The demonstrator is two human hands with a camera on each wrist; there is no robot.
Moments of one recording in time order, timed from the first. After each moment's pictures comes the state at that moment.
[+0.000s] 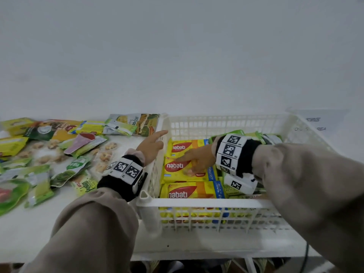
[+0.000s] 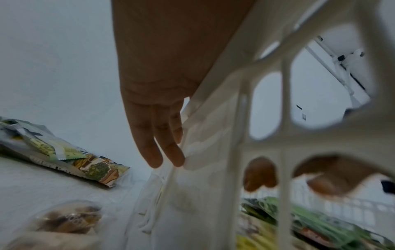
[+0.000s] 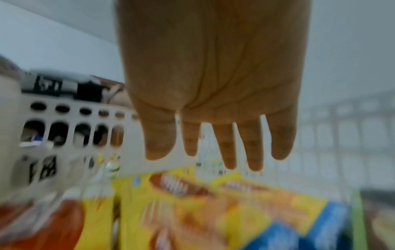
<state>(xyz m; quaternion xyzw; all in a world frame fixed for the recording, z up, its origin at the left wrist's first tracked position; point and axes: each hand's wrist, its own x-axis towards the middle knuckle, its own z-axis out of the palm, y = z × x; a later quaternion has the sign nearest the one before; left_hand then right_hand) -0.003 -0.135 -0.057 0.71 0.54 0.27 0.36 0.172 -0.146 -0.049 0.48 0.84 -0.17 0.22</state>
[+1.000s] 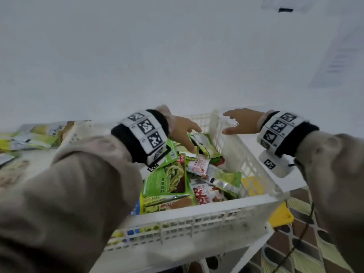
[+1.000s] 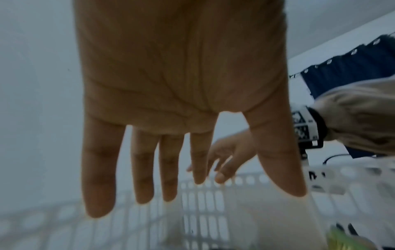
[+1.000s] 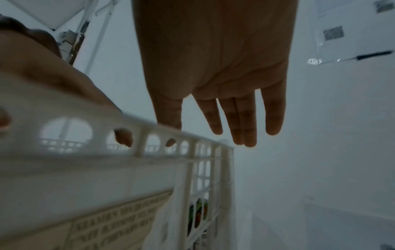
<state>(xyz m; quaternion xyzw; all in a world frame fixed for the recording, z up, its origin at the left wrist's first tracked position) 0.252 -0.163 0.024 0.91 0.36 -0.14 0.15 0.460 -0.201 0.005 0.76 0.65 -0.04 0.06</state>
